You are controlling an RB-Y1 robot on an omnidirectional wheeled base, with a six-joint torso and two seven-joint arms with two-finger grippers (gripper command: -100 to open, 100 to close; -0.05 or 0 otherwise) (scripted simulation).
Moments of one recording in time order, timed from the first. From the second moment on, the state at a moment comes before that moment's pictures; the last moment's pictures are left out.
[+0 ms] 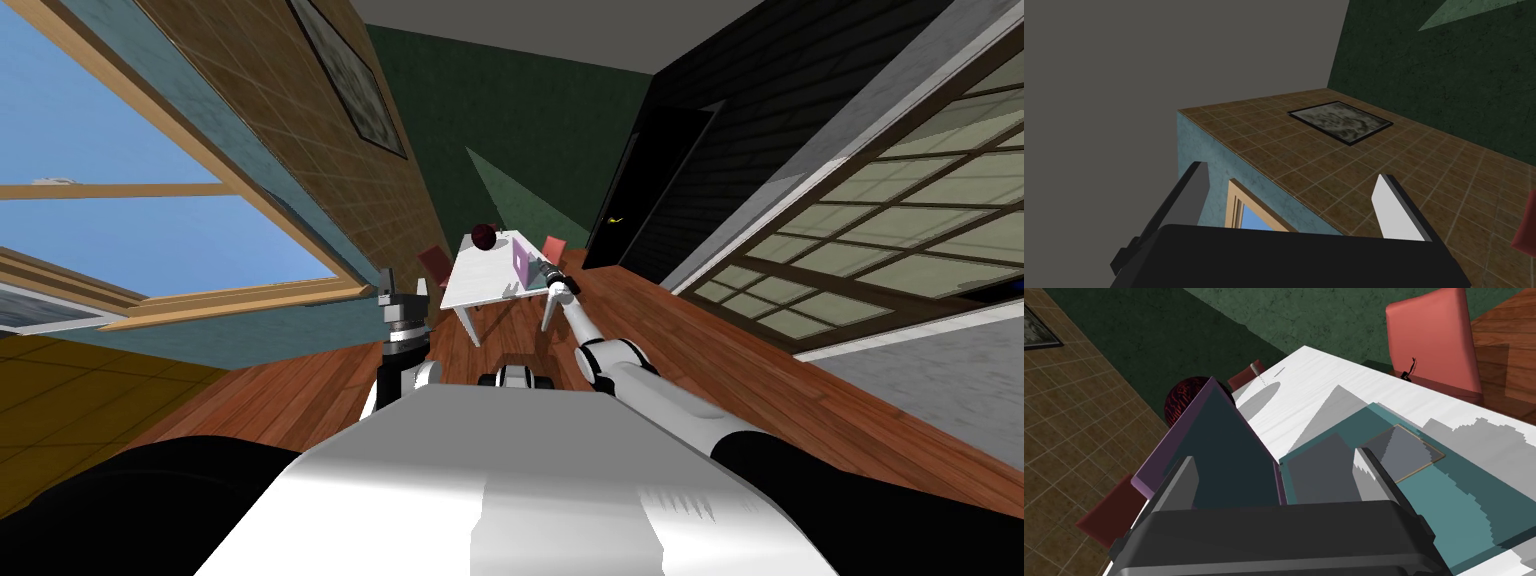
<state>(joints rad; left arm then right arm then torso) 0.53 -0.03 0.05 -2.35 0.01 -0.46 0.10 -0.72 -0.16 0.02 -0.94 -1.01 -0.04 -1.29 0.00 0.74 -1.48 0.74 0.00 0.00</state>
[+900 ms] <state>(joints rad) 0.53 -0.03 0.05 -2.35 0.01 -0.46 0.10 -0.79 -0.03 0.00 -0.83 -1.08 -0.01 -1.36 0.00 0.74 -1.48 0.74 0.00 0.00</state>
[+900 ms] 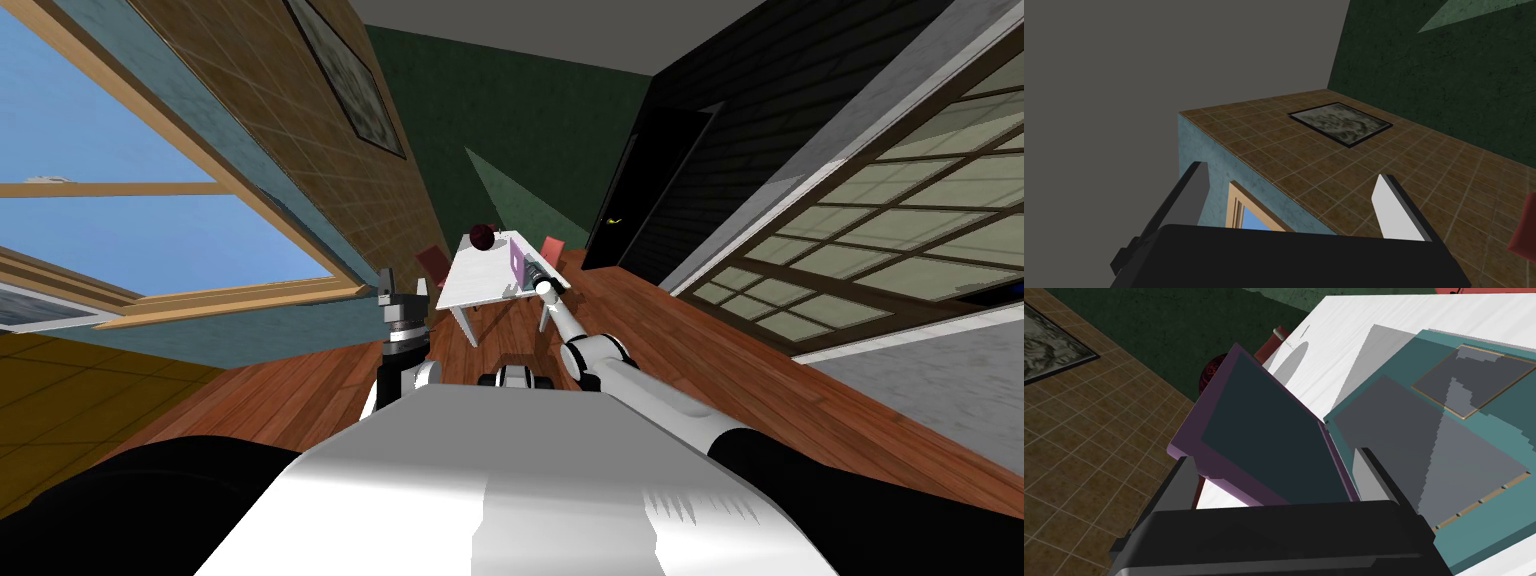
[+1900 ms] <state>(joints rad) 0.53 -0.03 0.05 -2.35 0.01 -0.46 0.10 -0.82 0.01 0.04 -0.80 -1.17 -0.04 -1.48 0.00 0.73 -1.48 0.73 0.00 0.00</state>
